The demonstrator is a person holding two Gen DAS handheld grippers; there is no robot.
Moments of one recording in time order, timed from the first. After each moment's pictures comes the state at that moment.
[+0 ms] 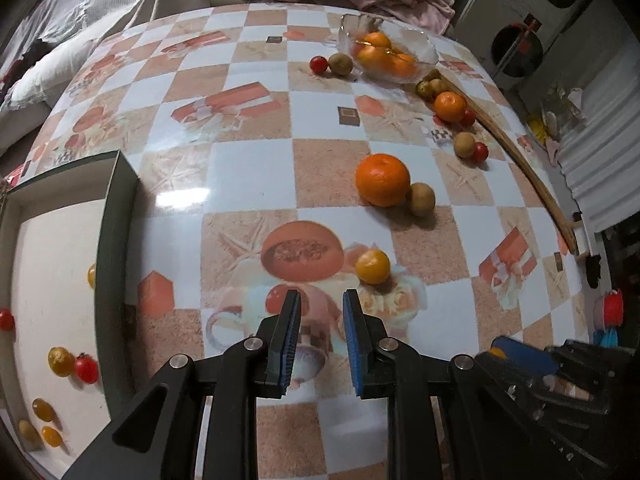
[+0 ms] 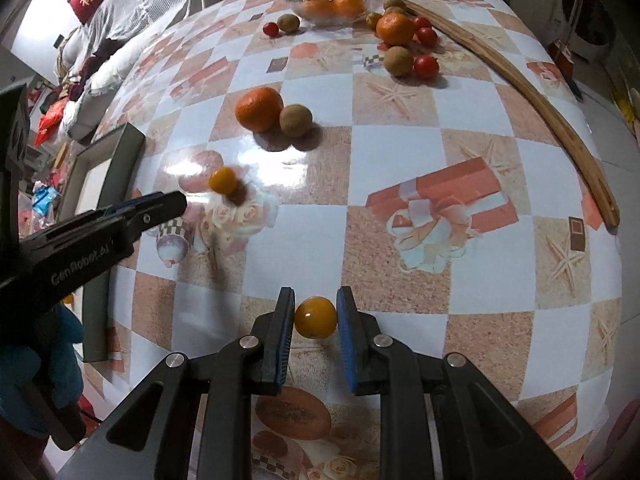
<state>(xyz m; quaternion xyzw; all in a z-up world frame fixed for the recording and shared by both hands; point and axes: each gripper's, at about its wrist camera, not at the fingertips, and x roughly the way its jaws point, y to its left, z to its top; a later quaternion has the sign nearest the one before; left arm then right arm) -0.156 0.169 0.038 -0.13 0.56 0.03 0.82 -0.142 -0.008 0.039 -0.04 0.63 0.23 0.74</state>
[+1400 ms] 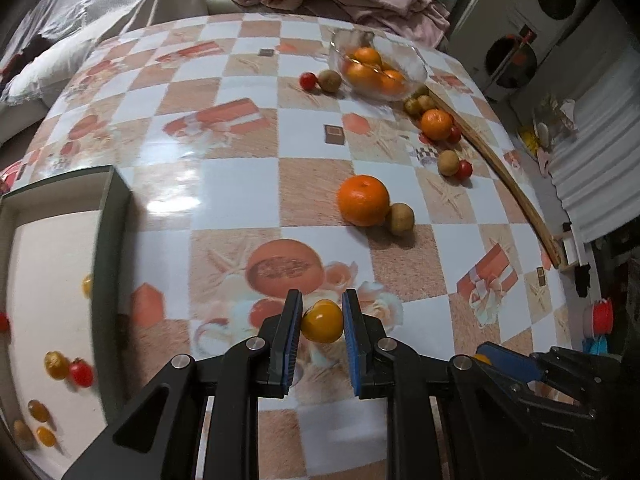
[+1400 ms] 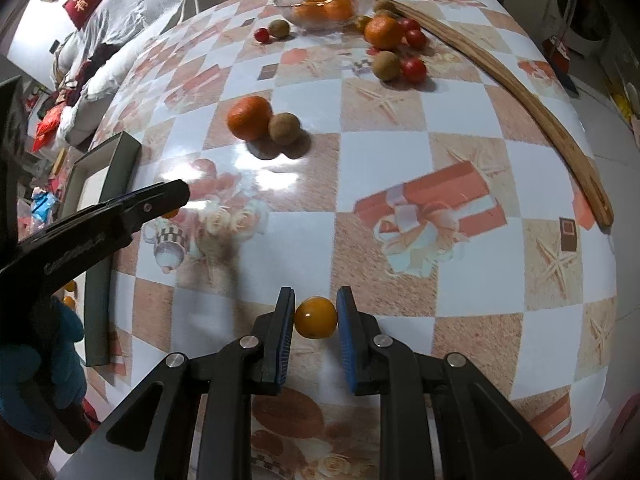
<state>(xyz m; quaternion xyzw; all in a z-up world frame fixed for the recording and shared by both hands) -0.154 0.170 0.053 -0.15 0.55 0.03 0.82 -0.135 -0.009 0.049 -0.03 0.63 0.23 0.74</state>
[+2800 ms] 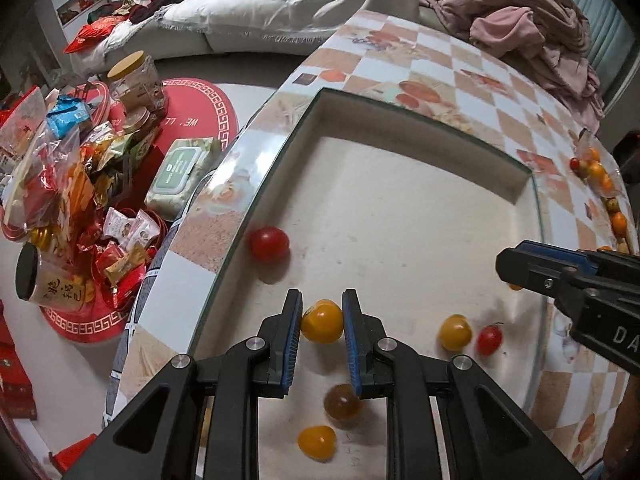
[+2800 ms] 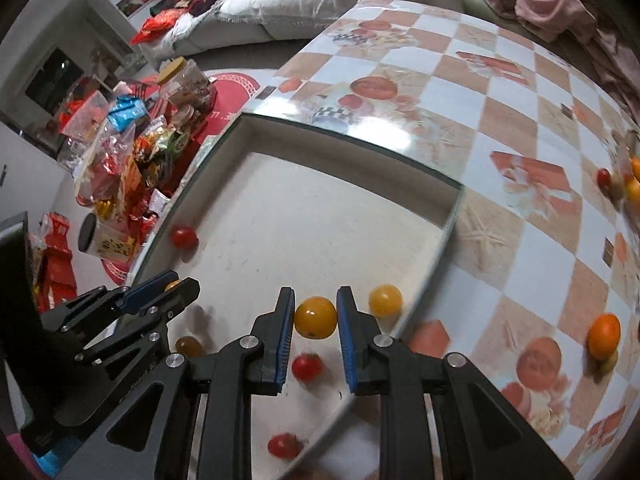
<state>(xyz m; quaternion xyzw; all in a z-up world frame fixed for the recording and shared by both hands) -0.298 0.398 0.035 -0.20 0.53 0.27 0.78 -0.179 0.296 0.058 -0.16 0.57 0.42 0.68</state>
